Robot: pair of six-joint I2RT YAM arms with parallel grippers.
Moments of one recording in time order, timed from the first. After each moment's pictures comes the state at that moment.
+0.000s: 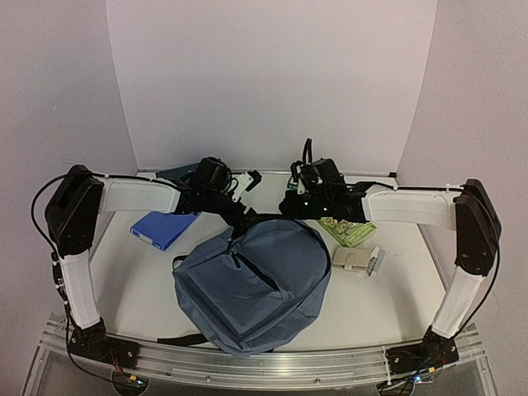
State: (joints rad) left arm -0.70 1.92 1.34 -0.07 0.15 0.21; right arm 0.77 1.80 1.31 -0.13 0.05 0.53
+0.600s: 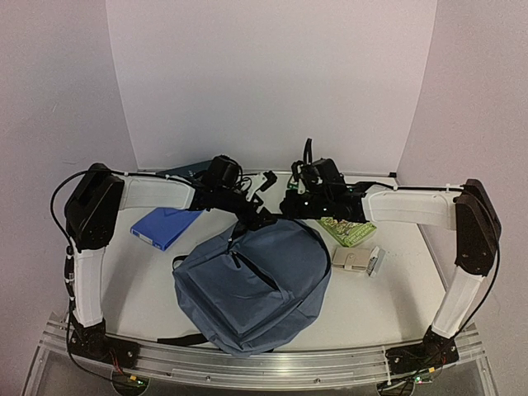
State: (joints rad) left arm -0.71 2.04 1.48 -0.06 0.42 0.21; right arm 0.77 1.80 1.31 -0.13 0.07 0.54
